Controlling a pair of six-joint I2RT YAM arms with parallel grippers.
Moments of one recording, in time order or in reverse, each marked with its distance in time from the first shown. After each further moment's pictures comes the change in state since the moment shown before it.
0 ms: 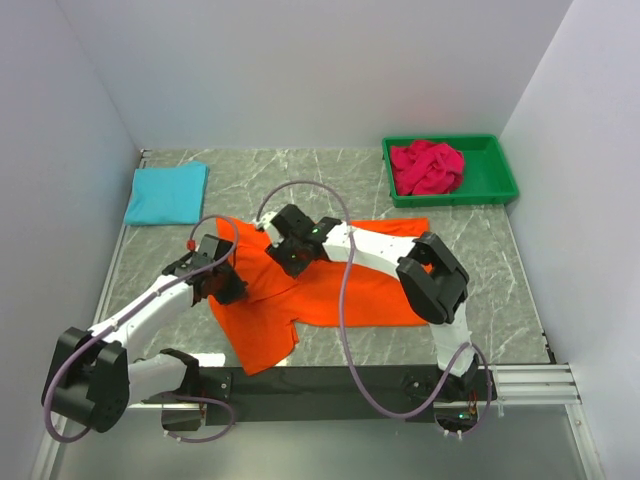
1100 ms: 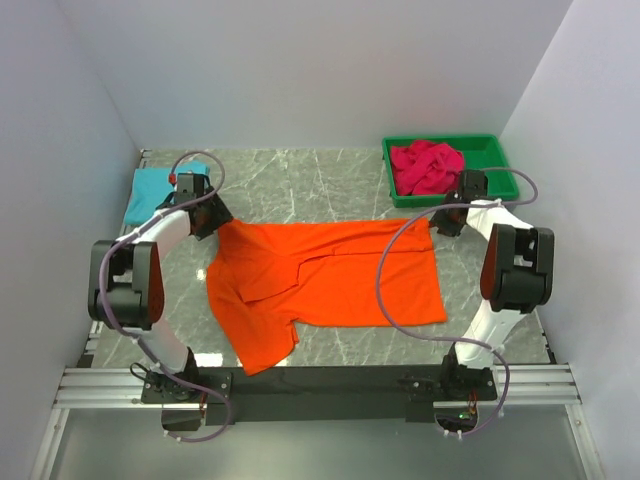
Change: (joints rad) left arm 0.317 0.533 0.455 0.273 -0.029 0.352; right arm -1.033 -0.211 -0.354 0.161 -0.029 0.536
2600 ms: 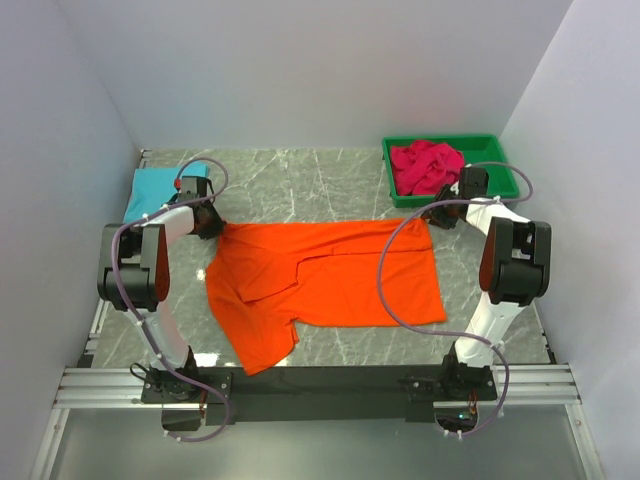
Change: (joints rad) left arm 0.024 0.159 0.049 0.014 0.003 0.057; right arm -0.023 0.075 0.034 0.117 -0.177 -0.032
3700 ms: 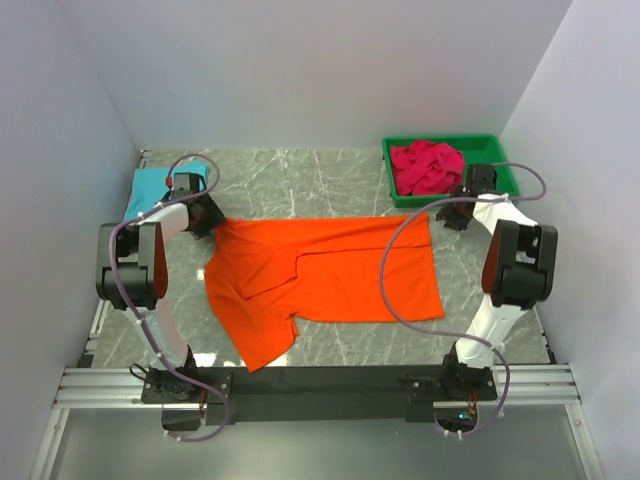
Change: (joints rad) left arm 0.040 0.016 0.032 0.010 0.020 -0.033; right arm -0.032 0.016 0.080 -0.136 0.158 0.024
